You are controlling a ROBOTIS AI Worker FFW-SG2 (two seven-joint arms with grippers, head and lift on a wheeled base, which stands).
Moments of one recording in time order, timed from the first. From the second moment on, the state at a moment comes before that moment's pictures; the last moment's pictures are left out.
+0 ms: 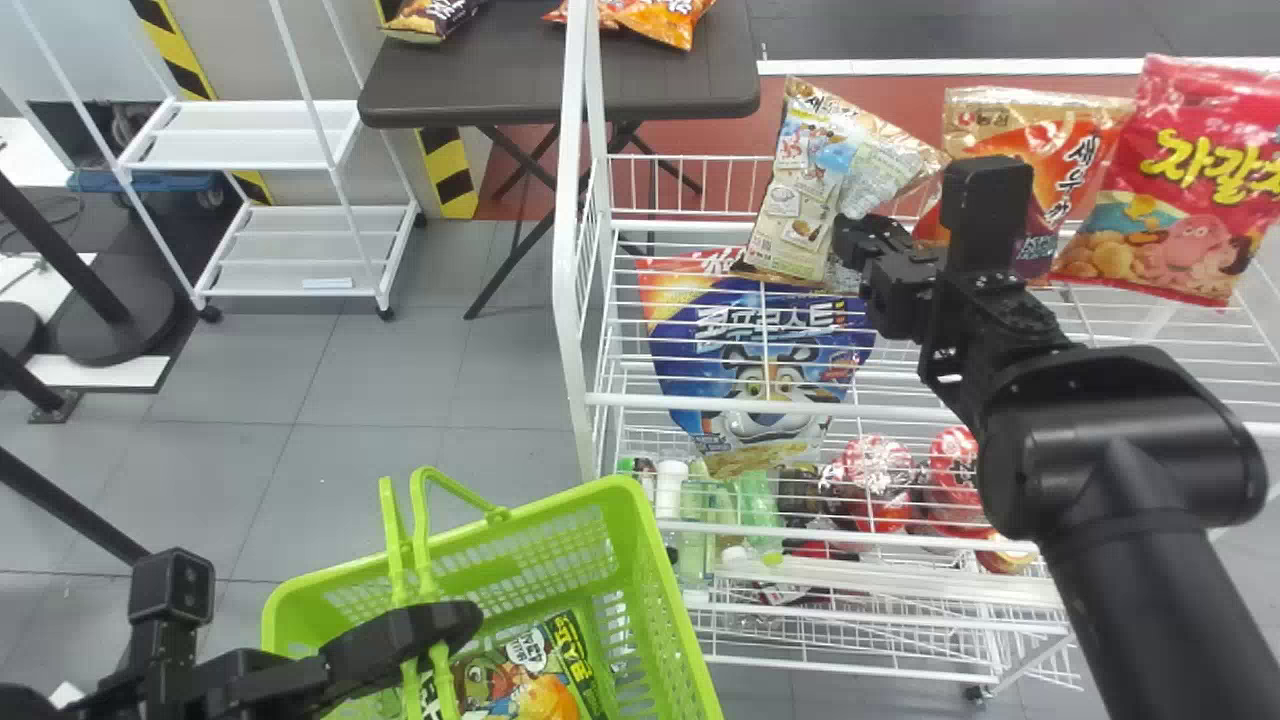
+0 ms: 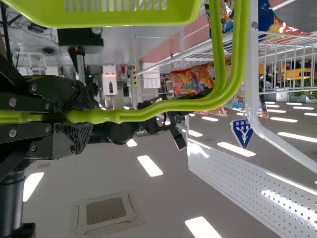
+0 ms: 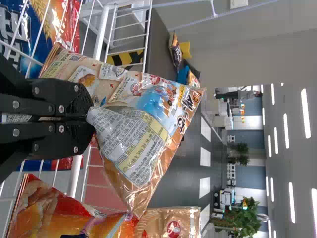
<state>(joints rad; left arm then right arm) 0.31 0.18 0.45 -1.74 0.42 1.46 -1.57 -0.17 -0.03 0.09 -1.48 -0.04 0.33 0.17</state>
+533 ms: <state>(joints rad) 0.28 0.19 0.47 -1.71 0.42 1.45 -1.57 0.12 -0.04 0.01 -1.92 -0.11 0.40 0.24</state>
